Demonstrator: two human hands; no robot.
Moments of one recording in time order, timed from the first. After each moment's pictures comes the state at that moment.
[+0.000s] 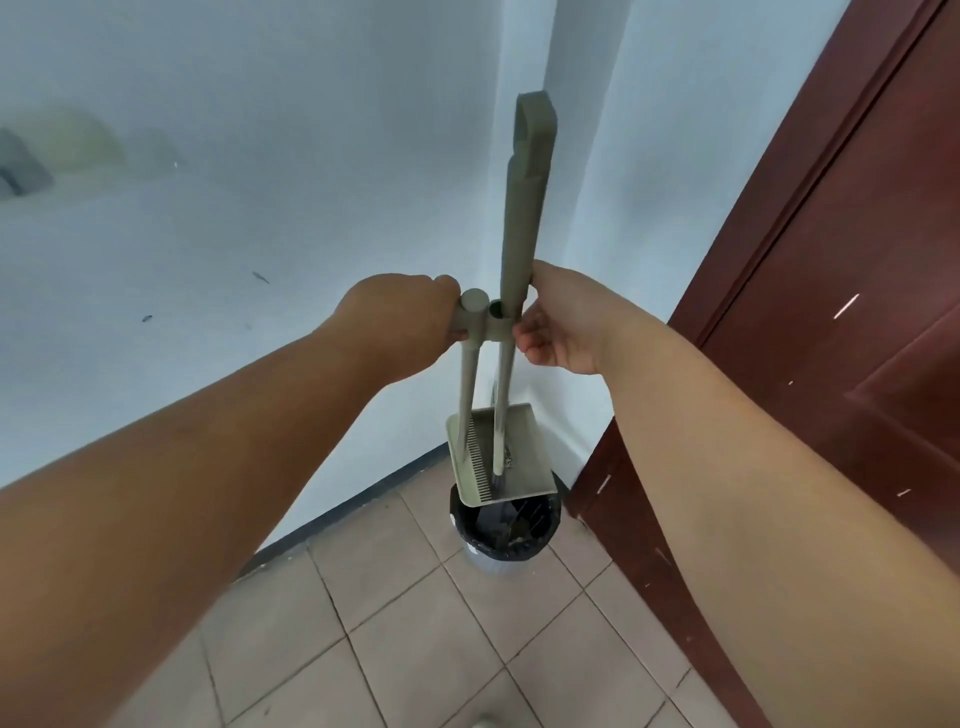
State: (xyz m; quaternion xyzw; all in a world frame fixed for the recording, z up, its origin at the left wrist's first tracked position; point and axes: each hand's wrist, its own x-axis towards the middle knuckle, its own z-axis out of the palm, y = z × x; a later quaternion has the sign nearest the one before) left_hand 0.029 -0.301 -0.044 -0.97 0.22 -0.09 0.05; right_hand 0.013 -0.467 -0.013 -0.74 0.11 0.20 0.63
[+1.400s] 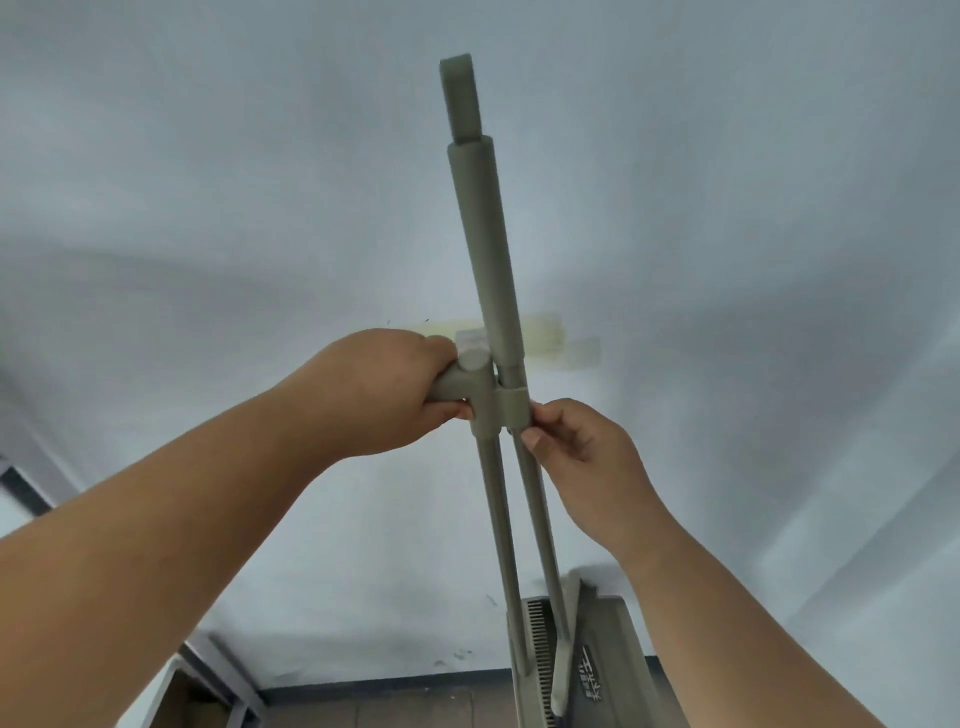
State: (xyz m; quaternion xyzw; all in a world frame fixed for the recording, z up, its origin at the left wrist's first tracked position) left_hand 0.012 0.045 0.065 -0.99 0.01 -0.13 0.04; right_hand 0.090 -0.135 -0.021 -0.72 -0.30 0.07 0.62
